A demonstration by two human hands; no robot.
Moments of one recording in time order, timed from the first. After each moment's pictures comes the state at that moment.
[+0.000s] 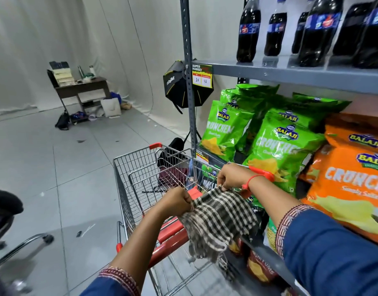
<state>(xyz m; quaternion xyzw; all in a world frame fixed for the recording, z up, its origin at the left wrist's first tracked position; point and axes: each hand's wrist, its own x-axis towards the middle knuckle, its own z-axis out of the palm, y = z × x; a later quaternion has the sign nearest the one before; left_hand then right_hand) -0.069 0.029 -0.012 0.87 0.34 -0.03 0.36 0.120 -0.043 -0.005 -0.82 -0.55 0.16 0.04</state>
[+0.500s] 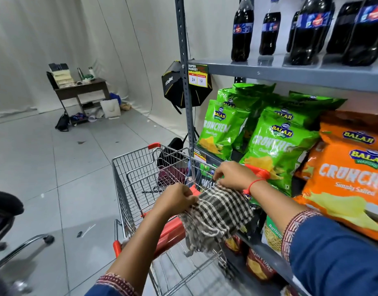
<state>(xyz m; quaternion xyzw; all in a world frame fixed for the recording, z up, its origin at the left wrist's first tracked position) -0.064 0.018 -0.015 0.89 0.33 0.02 0.30 0.114 -0.062 -0.006 -0.82 -0.56 0.10 0.09</state>
